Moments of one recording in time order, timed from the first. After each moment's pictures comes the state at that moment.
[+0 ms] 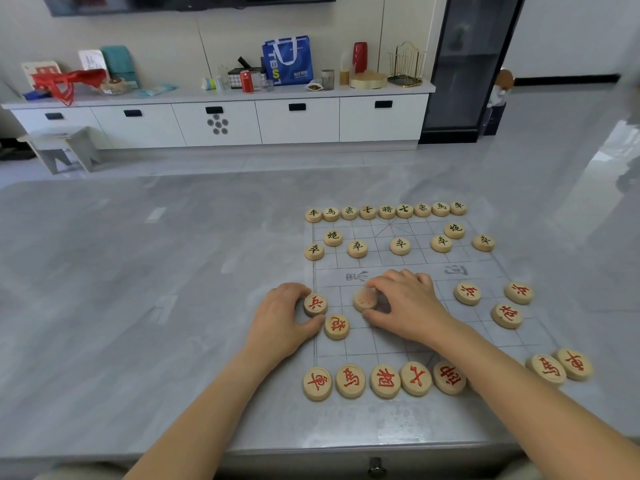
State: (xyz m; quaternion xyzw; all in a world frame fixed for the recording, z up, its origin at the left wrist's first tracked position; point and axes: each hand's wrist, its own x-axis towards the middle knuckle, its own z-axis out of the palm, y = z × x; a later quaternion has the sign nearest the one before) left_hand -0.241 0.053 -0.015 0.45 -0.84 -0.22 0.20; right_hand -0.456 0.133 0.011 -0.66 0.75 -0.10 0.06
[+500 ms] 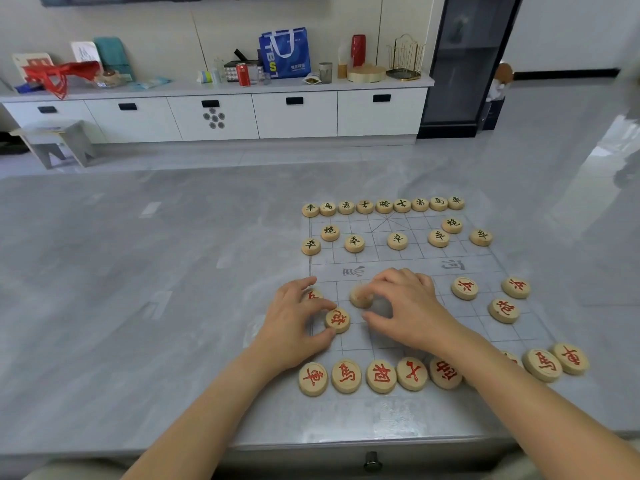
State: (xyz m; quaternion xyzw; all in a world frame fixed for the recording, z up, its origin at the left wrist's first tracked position) left_hand -0.246 0.071 -0.016 0.36 -0.89 -0.23 0.18; right_hand -0.451 0.154 0.017 -0.68 0.71 -0.16 0.08
